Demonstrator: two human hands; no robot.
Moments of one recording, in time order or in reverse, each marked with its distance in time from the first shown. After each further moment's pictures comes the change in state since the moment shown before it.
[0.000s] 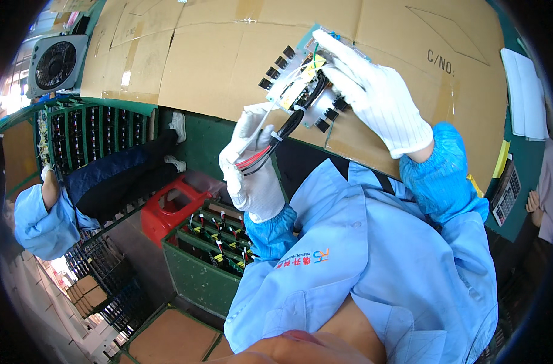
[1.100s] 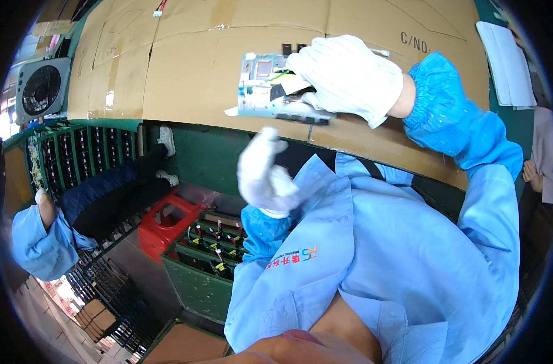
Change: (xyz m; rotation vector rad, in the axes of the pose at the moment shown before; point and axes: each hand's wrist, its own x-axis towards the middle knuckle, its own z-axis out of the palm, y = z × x) left_hand -0.013 -0.008 0.006 0.968 -0.479 0.596; right_hand 0.010 0.012 -0.018 -0.416 -0.303 -0.344
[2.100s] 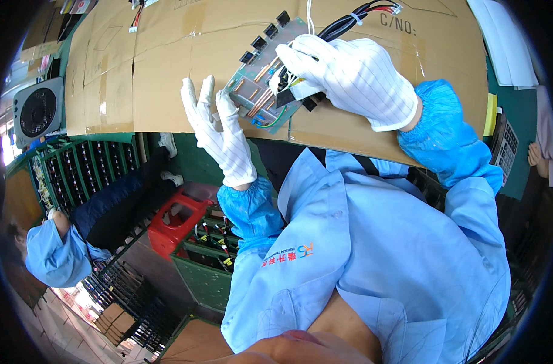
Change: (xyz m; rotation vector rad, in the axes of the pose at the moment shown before) left_hand 0.063 -0.035 0.022 0.058 0.147 -0.463; right_hand -0.036 0.001 0.004 -0.165 0.298 0.147
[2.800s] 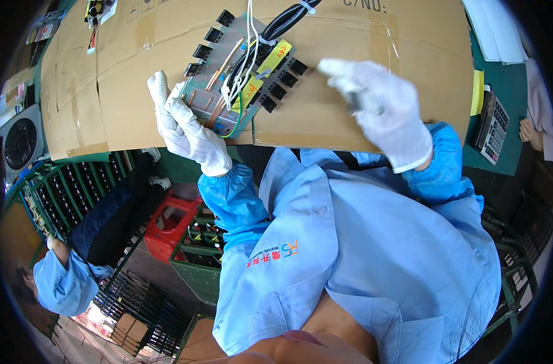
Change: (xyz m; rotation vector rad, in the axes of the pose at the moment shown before) left_hand 0.010 -0.009 0.033 -0.220 0.065 0.111; right_hand -0.081 -0.006 -0.031 0.740 0.042 0.628
